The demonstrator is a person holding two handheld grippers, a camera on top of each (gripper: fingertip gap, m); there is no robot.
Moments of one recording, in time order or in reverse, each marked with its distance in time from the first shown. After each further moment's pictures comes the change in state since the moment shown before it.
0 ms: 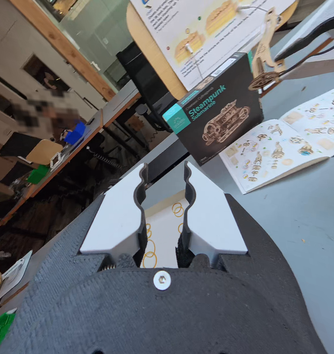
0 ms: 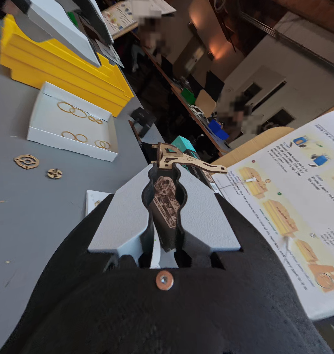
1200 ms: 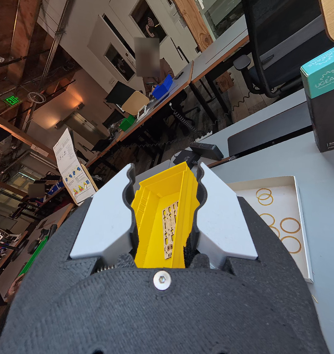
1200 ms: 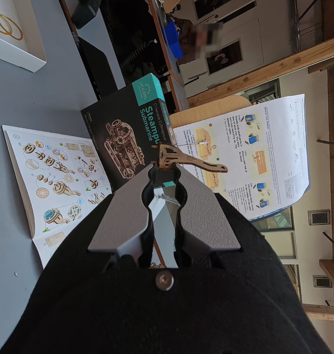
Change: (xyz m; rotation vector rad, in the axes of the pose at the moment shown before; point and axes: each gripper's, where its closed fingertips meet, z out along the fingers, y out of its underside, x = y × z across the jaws) left arm -0.119 0.043 -0.027 -0.223 -0.506 -0.010; right arm 0.016 0.018 0.002 -0.518 0.282 -0.393
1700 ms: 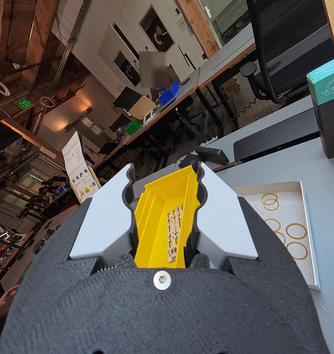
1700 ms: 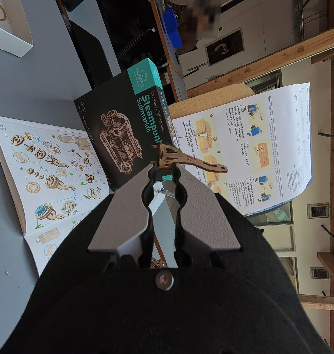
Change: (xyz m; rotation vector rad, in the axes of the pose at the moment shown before) left arm -0.009 -0.005 -0.005 0.027 -0.037 -0.003; right arm 0.002 0.014 0.006 -0.035 0.005 0.005
